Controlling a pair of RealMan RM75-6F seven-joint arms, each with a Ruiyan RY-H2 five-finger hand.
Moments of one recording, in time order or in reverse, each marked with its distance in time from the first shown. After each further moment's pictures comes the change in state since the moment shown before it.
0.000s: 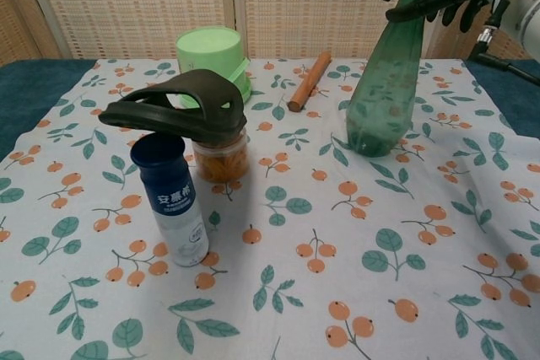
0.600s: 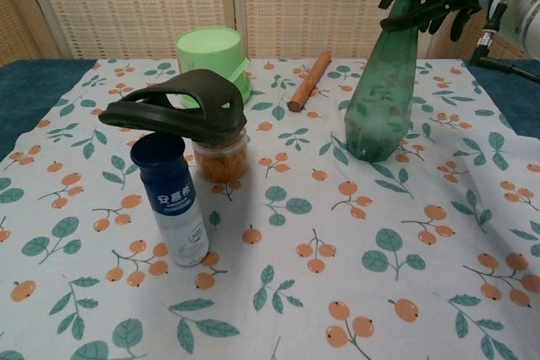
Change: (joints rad) left arm -0.001 0.002 0.004 0.005 0.004 0.000 -0.004; right arm 0.011 0.043 -0.022 -0.028 0.062 -0.062 -0.020
